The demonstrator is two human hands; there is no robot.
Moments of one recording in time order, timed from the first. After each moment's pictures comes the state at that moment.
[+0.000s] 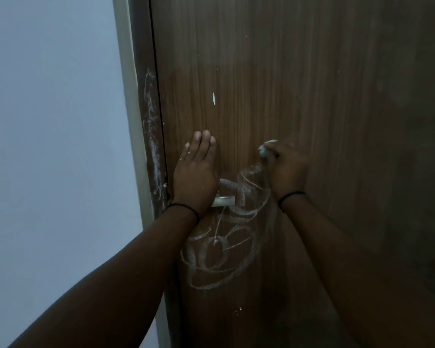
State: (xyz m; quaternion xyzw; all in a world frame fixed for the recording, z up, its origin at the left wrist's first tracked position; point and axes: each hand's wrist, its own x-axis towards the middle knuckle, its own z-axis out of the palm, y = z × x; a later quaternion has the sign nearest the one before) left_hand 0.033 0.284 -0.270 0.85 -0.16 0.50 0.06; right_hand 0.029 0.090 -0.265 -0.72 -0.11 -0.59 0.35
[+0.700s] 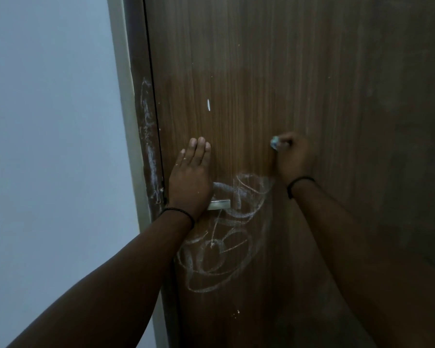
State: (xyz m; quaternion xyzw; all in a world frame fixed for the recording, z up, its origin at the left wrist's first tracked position) left_hand 0.031 0.287 -0.271 0.86 -0.15 0.48 0.03; right_hand 0.033 0.063 -0.239 -0.71 -0.03 -0.55 0.44
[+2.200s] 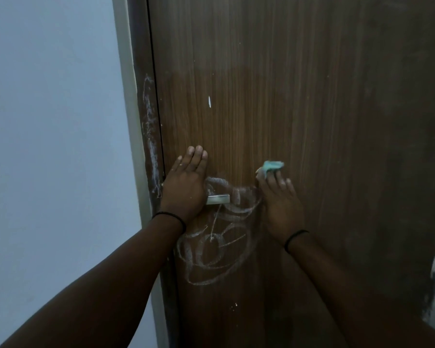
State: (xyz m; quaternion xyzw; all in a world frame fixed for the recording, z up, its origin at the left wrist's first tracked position) left_hand 0.020 0.303 -0.288 0.88 -0.17 0.45 0.02; right_hand 0.015 0.068 -0.350 -0.90 -0.09 -0.43 0.05
